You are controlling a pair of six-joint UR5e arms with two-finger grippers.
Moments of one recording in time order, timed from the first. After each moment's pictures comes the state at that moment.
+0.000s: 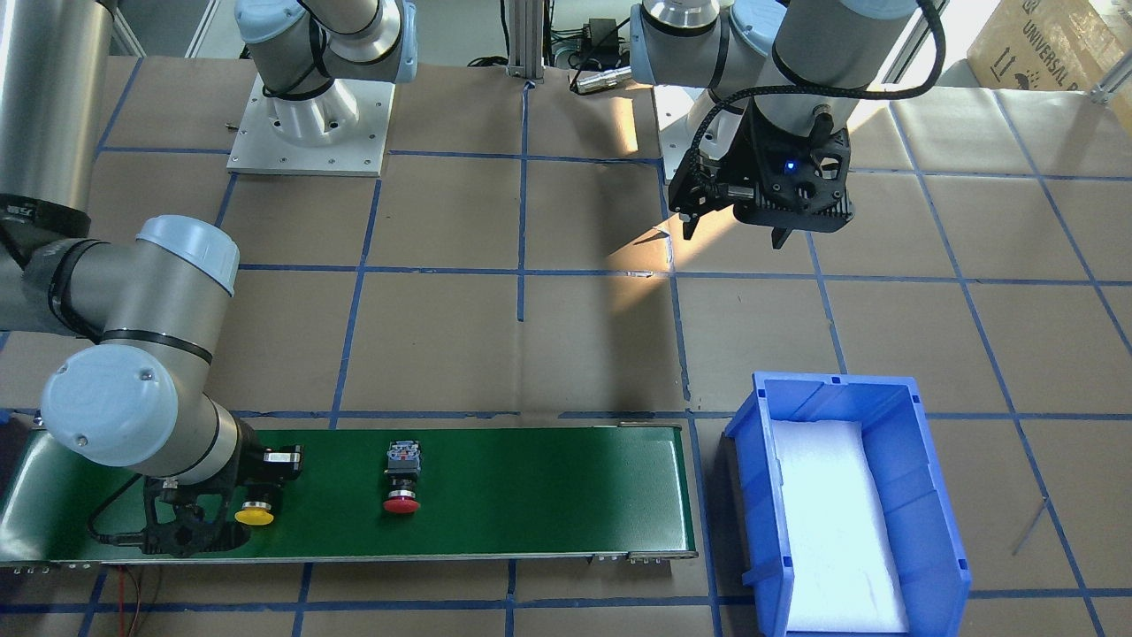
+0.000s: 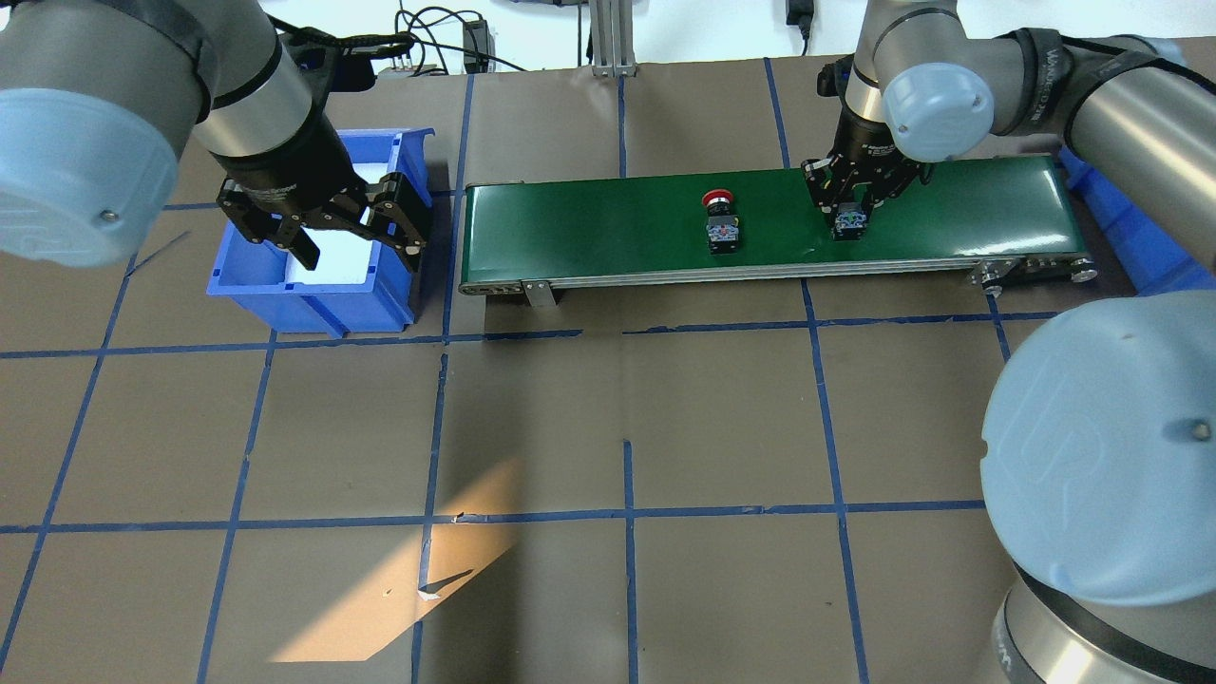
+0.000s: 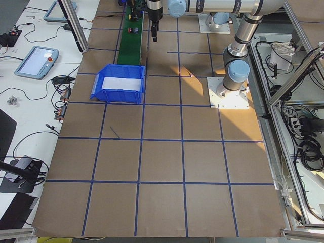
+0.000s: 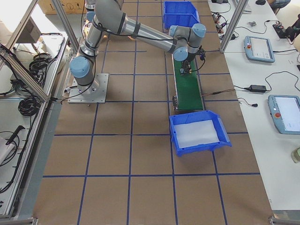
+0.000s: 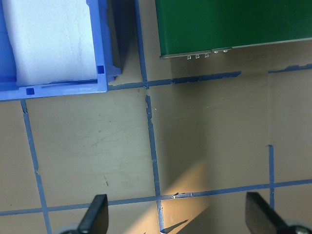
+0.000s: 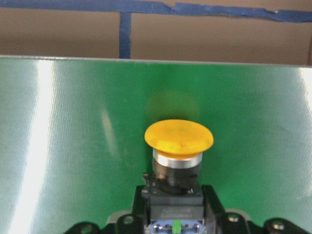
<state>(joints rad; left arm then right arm) -1.61 -1.58 -1.61 -1.55 1.56 0.05 1.52 -1.01 1.42 -1.89 -1.62 -0.10</state>
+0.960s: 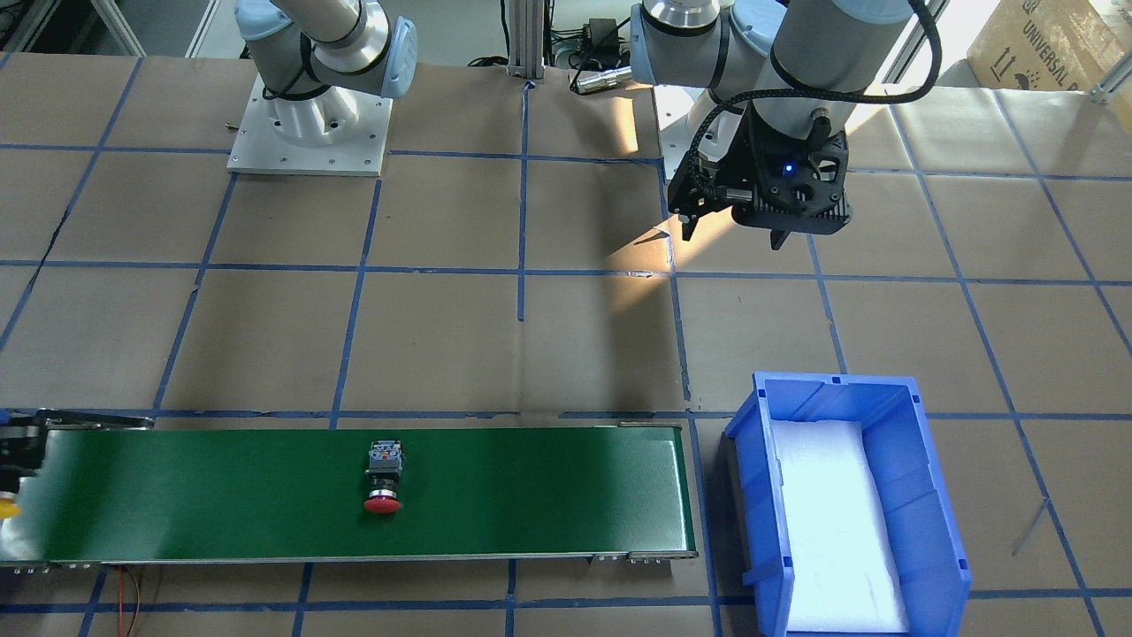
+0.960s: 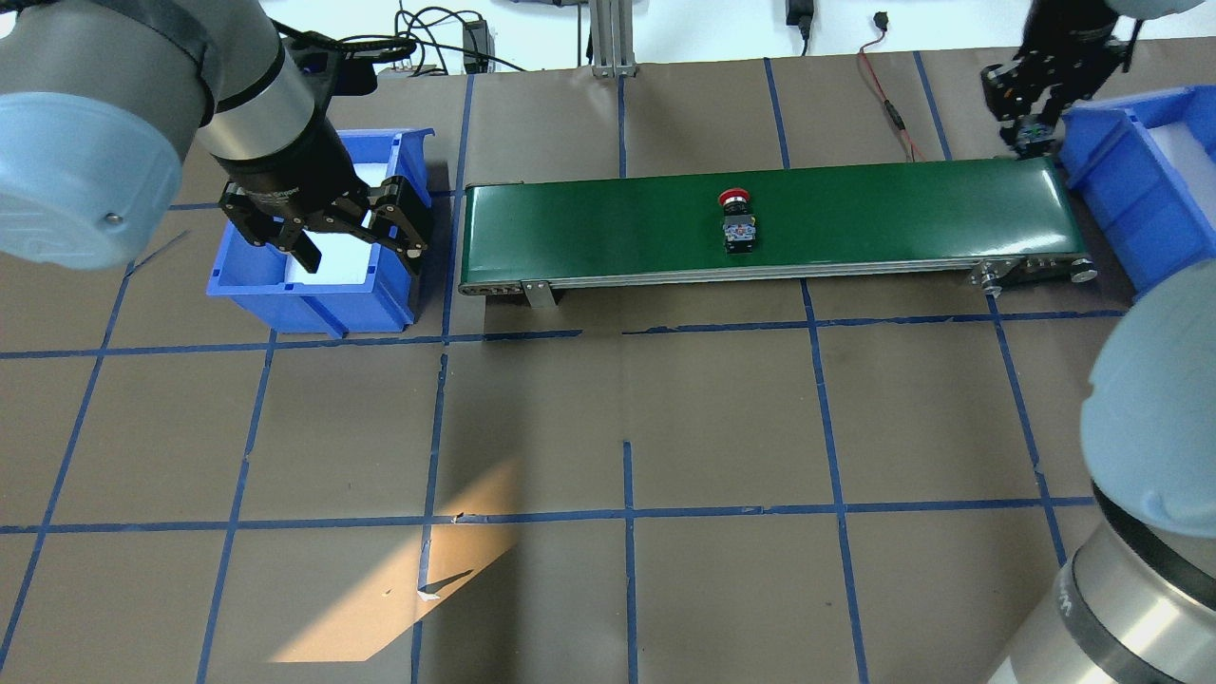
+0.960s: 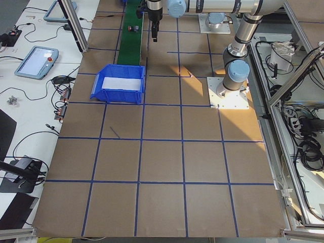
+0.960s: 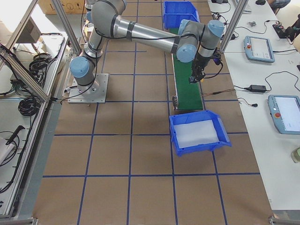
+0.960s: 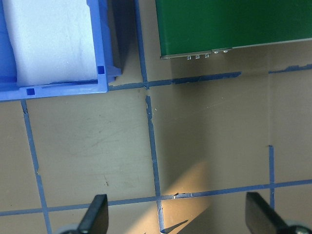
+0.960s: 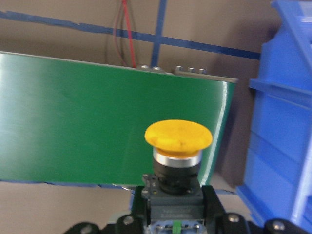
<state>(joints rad) -1.61 -1.58 -1.62 -1.55 1.56 0.05 1.24 -1.05 1.16 -1.62 -1.75 -0.47</state>
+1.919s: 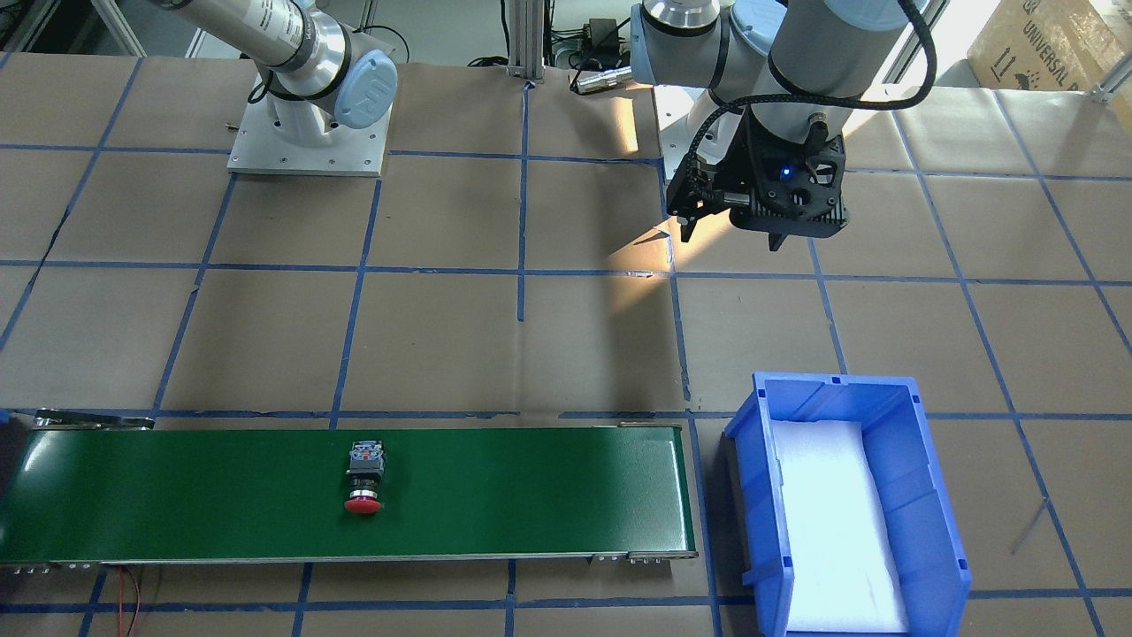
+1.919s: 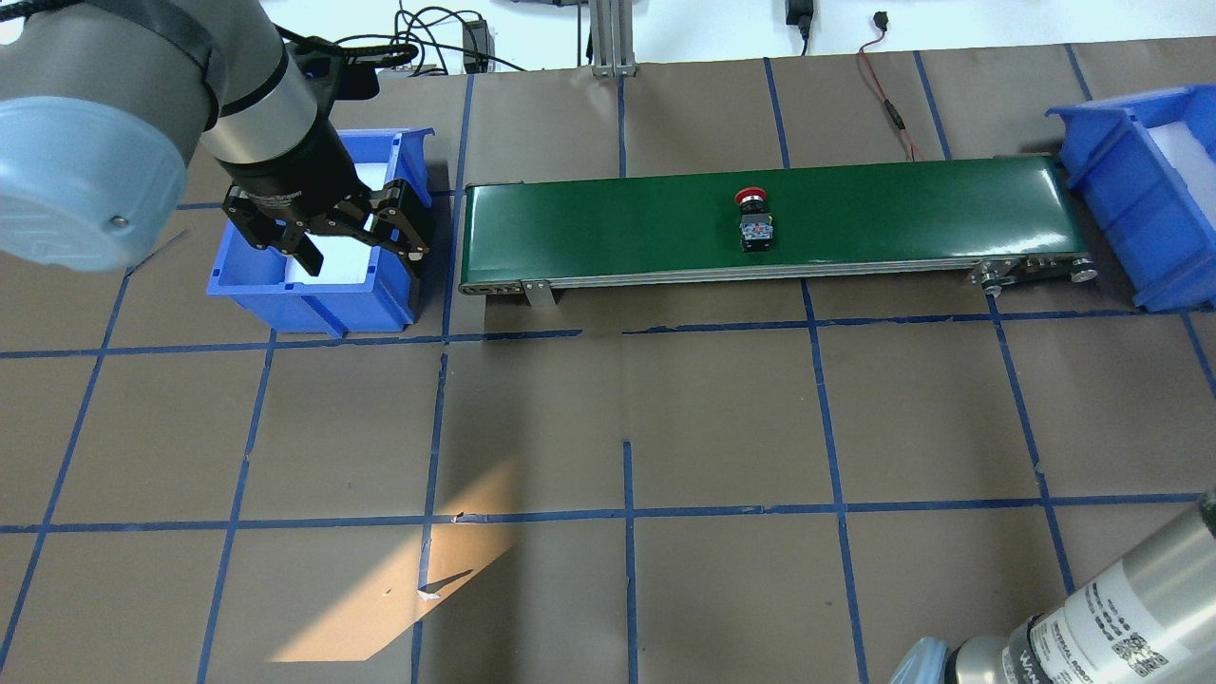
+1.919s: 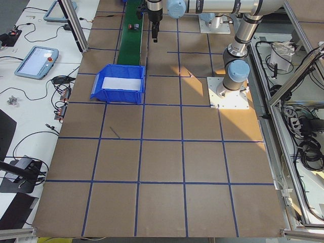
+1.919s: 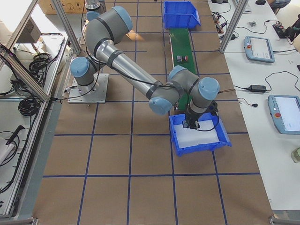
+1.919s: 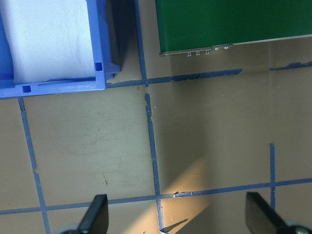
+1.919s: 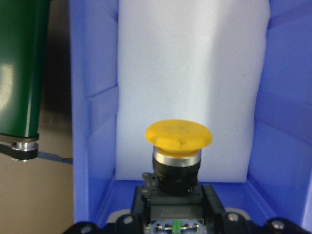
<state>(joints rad) -1.62 -1.58 -1.63 -1.54 1.56 0.05 0.86 -0.95 1.14 -1.73 -1.59 -0.92</state>
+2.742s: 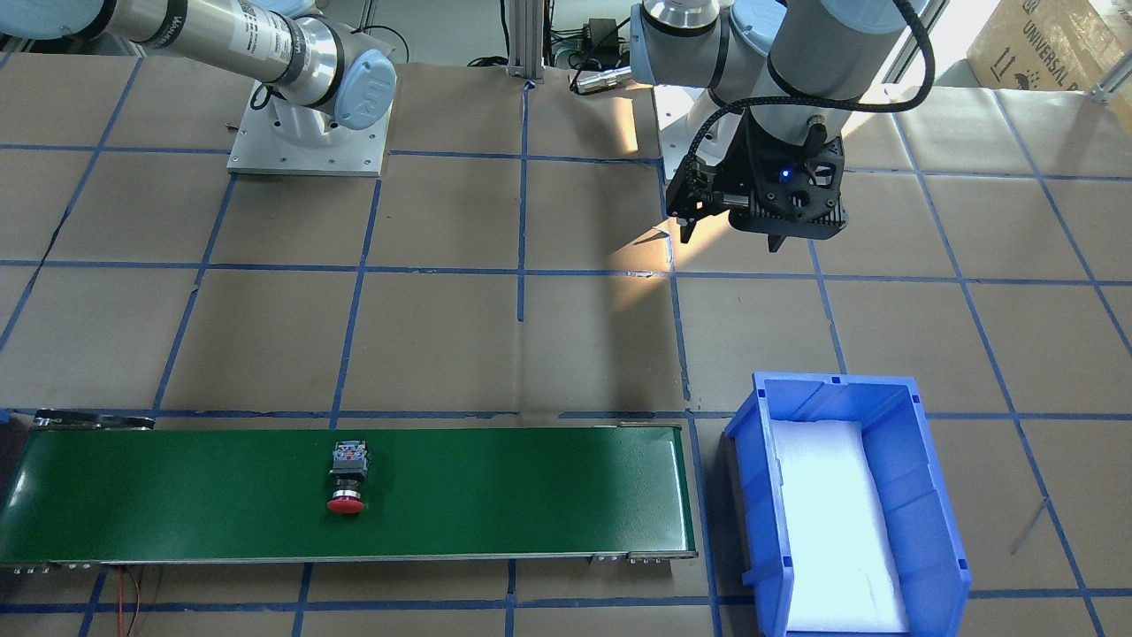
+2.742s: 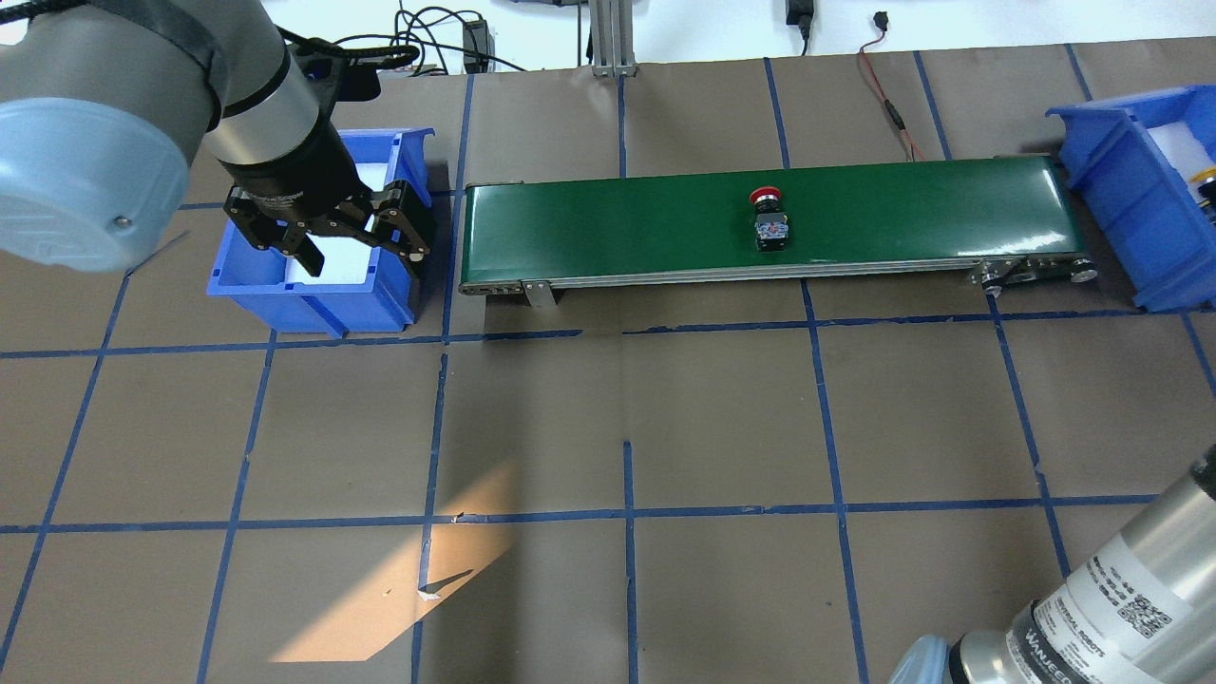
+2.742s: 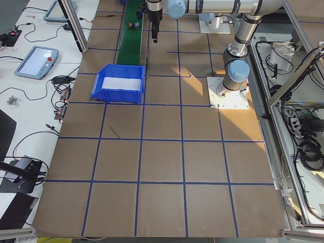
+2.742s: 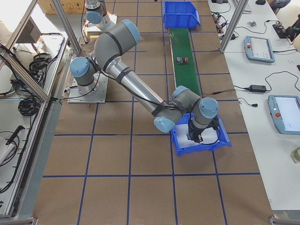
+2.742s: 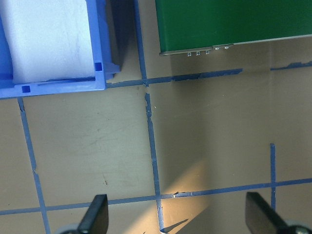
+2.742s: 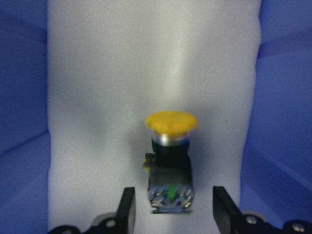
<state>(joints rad) -1.62 -1.58 -1.63 -1.54 1.56 0.05 0.86 -0.82 1.13 -1.91 -1.57 -0.94</state>
